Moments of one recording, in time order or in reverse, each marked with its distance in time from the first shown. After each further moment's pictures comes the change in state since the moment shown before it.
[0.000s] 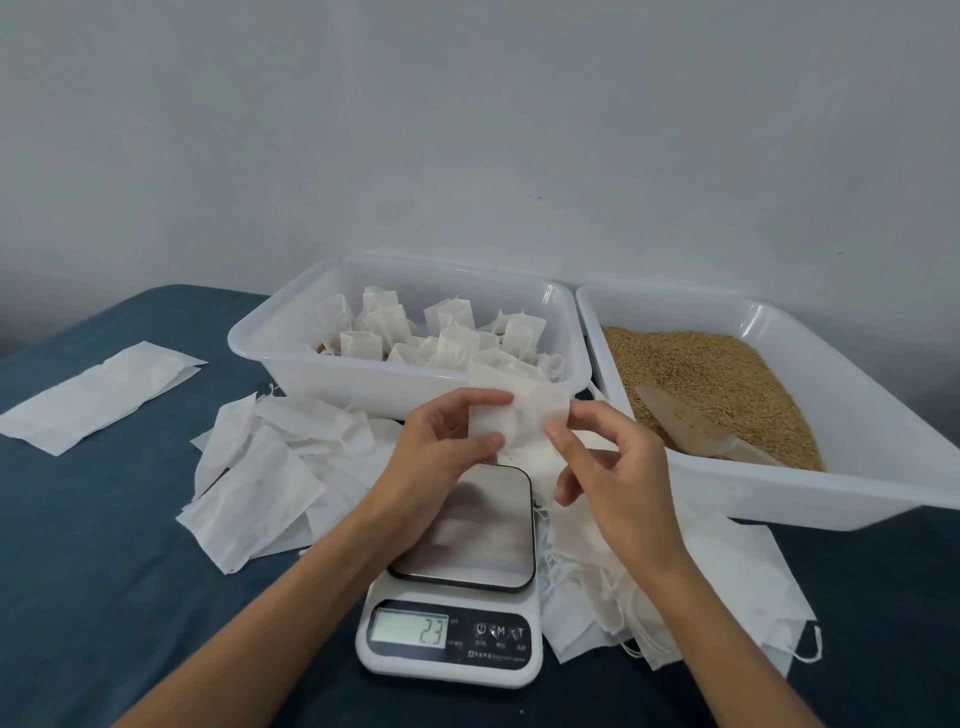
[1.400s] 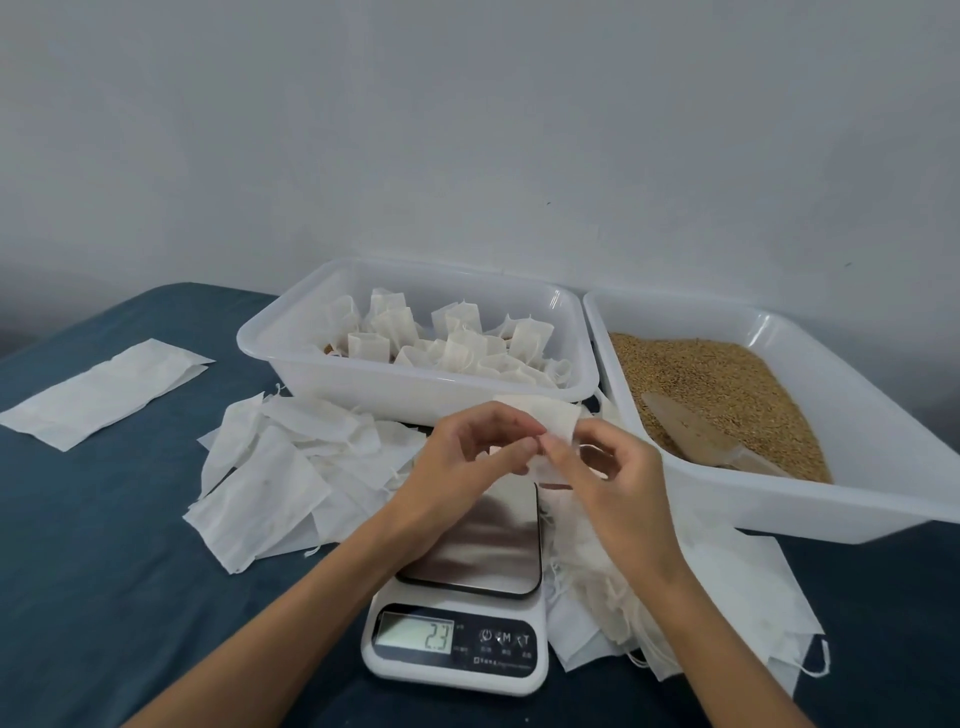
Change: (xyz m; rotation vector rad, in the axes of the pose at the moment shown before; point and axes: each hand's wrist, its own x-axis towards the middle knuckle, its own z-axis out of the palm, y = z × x) left_hand -0.006 0.004 0.008 0.106 -0.135 0.071; right_hand -0.002 -0.002 0.007 -0.019 -0.034 -0.026
